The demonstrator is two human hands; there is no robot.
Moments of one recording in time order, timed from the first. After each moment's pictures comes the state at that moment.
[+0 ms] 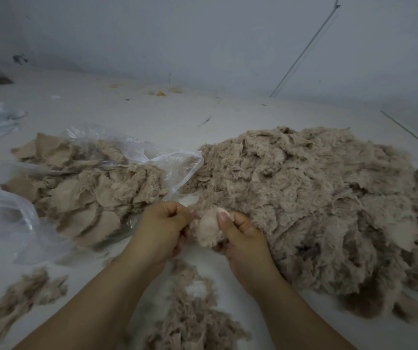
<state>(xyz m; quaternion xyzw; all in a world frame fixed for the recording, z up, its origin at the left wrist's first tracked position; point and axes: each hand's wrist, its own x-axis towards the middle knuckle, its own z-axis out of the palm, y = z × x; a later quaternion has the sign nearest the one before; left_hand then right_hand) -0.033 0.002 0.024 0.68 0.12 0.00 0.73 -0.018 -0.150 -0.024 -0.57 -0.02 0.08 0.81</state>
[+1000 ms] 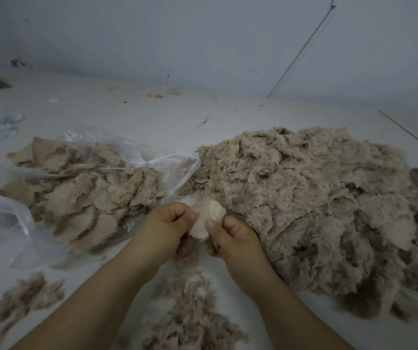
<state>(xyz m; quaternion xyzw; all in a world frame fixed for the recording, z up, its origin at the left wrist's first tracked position) -0.031 0.005 0.025 0.75 0.04 -0.03 0.66 -0.022 -0.151 -0.014 -0.62 -0.08 0.10 0.77</state>
